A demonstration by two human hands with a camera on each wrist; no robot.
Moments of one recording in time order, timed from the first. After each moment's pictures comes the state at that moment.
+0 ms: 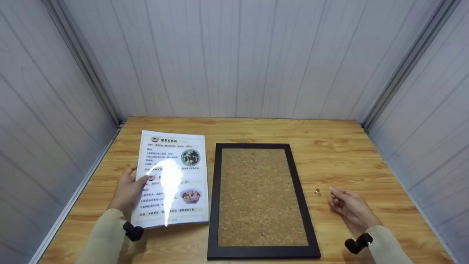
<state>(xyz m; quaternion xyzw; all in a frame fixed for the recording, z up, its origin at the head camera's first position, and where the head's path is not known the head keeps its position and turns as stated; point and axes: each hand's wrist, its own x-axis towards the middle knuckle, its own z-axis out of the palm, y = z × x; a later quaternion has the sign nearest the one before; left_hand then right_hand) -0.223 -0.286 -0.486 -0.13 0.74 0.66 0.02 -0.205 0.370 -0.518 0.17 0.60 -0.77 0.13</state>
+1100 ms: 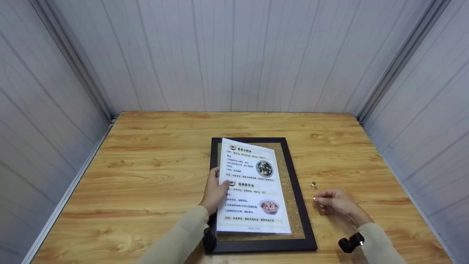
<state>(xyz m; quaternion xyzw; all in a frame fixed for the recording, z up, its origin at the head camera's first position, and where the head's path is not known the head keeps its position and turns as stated) -0.224 -0.052 -0.516 -0.02 0.71 0.70 0.06 -0.190 0.348 -0.513 0.01 0.72 -0.66 0.21</state>
